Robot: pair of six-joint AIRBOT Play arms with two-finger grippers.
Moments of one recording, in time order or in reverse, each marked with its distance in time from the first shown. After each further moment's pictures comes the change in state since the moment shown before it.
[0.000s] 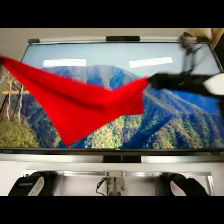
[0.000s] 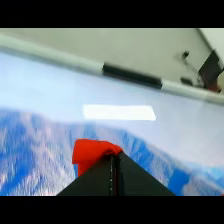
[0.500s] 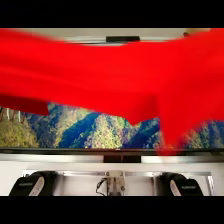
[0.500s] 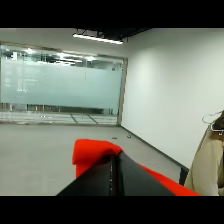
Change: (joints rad) left arm 0.000 0.066 0.566 0.044 -0.137 -0.050; right arm -0.081 0.509 0.362 -0.422 -0.081 0.168
